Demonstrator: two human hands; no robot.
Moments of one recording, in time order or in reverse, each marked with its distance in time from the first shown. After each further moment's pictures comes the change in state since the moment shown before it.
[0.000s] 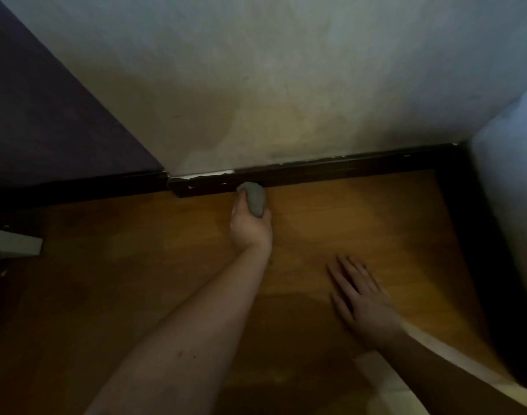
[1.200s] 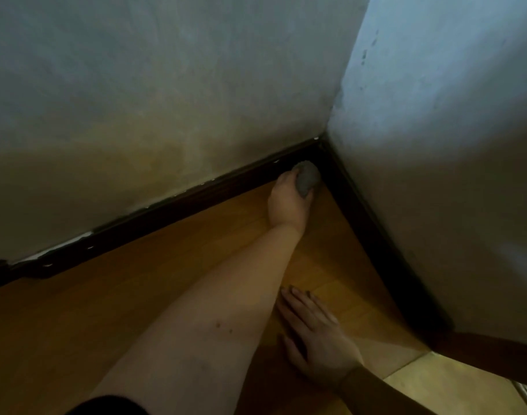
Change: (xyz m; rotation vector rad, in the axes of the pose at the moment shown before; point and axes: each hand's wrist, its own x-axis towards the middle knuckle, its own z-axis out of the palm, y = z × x) left_hand -0.105 0.165 0.191 -0.006 -0.557 0.570; right_hand -0.055 0.039 0.003 0.169 0.160 0.083
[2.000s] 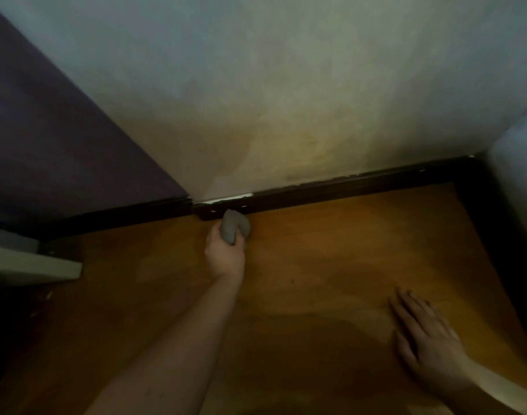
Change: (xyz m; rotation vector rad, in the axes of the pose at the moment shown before) left_hand -0.138 -0.199 -0.259 0.086 0.592 -0.512; right_hand -0.003 0.008 0.004 -0.144 -0.176 0.130
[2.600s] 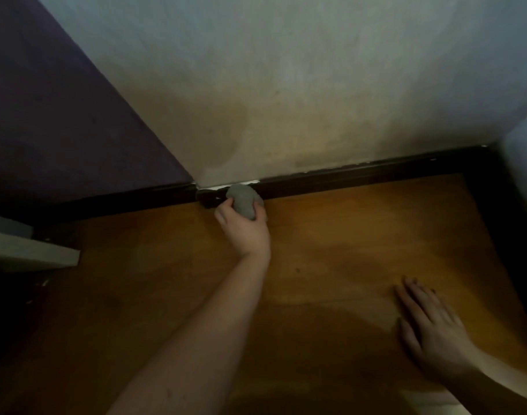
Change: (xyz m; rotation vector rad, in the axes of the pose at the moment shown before) left_hand -0.008 0.039 0.004 -0.267 0.176 -0.052; right_hand 0.005 -0.018 -0.003 -0.054 -0.019 0.043
